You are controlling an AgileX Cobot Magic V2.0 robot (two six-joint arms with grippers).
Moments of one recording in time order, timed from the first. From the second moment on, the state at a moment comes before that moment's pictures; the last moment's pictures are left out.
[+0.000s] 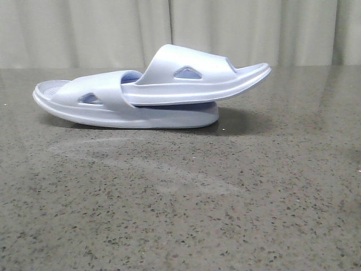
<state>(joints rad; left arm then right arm) -0.13 0.53 -0.40 -1.27 0.27 1.26 0.35 0.62 -0.31 1.30 0.02 -1.17</state>
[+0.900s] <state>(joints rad) -0.13 0.35 -0.28 -1.36 0.23 1.26 0.35 0.48 -0.17 1.36 -0.06 -1.17</state>
